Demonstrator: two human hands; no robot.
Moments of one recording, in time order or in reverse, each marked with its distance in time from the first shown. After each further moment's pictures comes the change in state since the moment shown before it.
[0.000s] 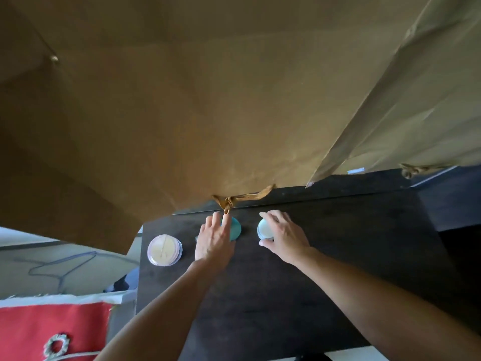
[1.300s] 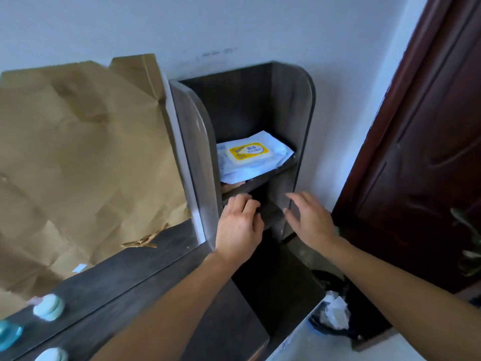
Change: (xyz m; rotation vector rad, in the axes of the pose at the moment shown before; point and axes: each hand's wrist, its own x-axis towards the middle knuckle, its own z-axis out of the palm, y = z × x) left_hand -0.023 0.598 -0.058 -0.362 0.561 0.888; right_hand -0.320 0.399 -0.319 -0.100 0.888 0.313
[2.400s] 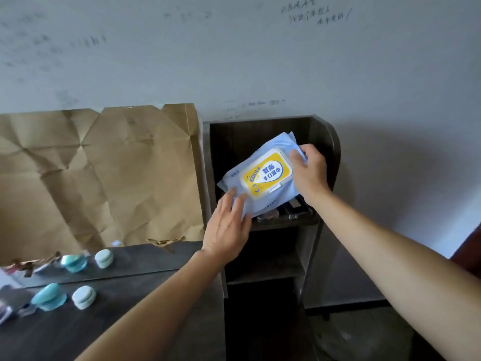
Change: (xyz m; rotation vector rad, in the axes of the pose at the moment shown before) left_hand 0.070 0.040 -0.001 0.387 0.178 -0.295; right_hand 0.207 -0.016 -0.071 0.945 0.011 0.038
